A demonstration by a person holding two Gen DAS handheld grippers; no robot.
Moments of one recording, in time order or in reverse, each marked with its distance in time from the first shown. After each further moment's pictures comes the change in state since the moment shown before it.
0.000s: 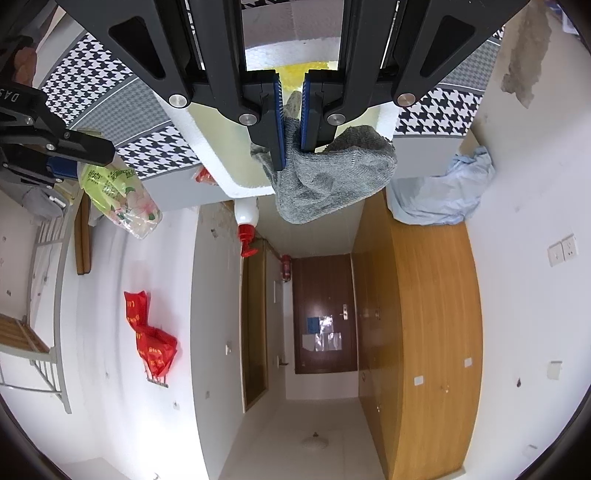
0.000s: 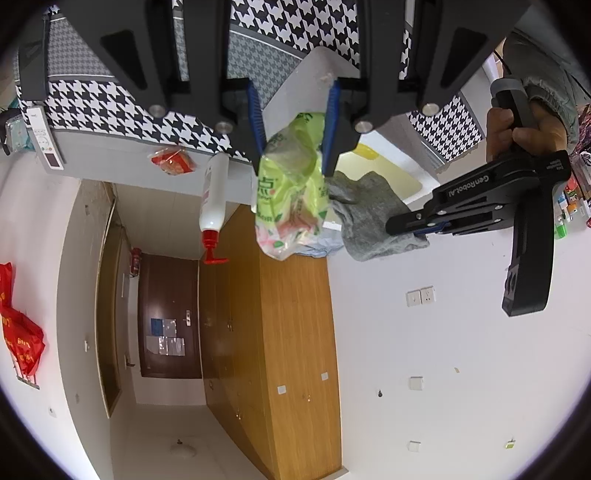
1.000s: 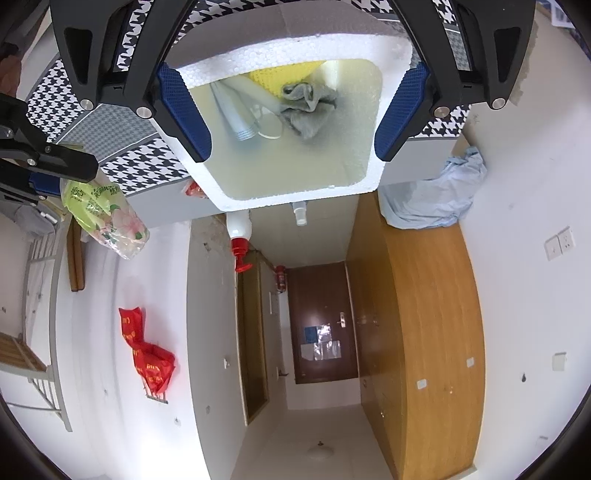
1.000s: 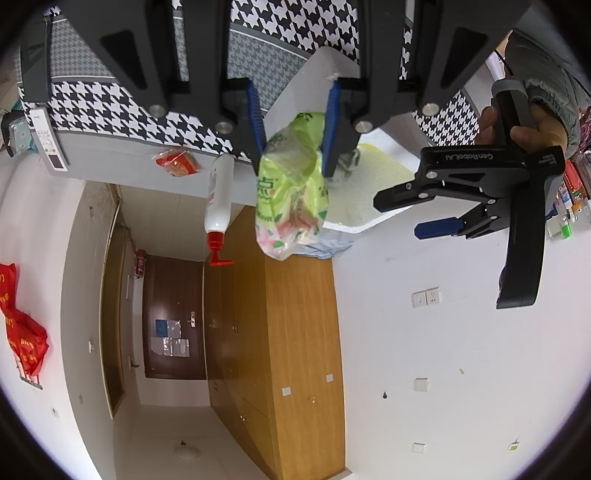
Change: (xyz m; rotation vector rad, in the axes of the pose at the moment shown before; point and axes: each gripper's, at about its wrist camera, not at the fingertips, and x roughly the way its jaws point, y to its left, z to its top) left arm 0.008 0.001 0.000 0.041 0.037 0.036; right arm 0.001 -0.002 -0.003 0.002 0.002 -0.020
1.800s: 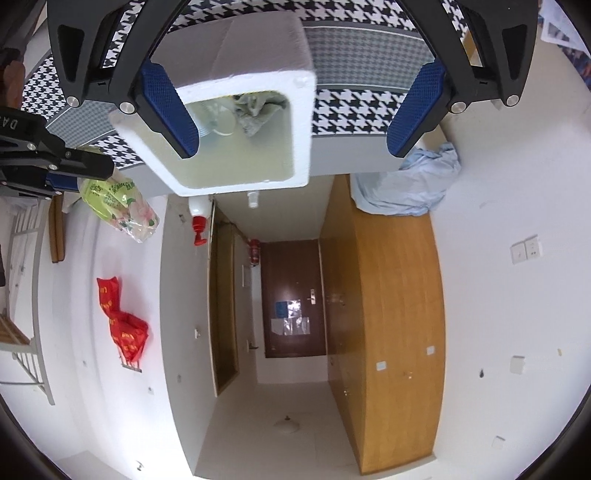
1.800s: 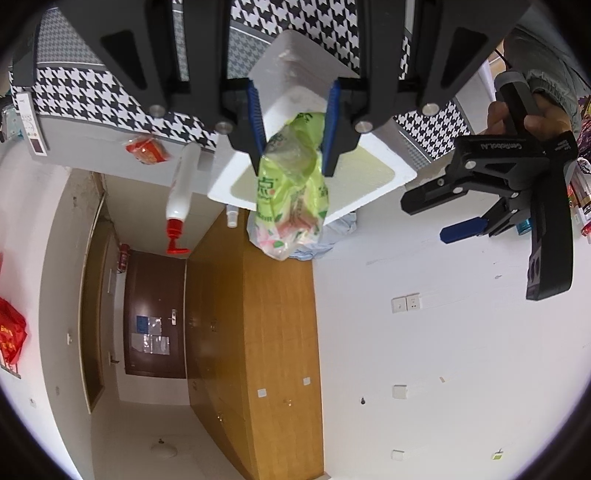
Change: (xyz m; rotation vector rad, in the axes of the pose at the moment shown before) left arm -0.048 0.048 -0.018 -0.065 -0.106 0.095; right arm 0.022 0.035 0.014 -0.037 0.013 0.063
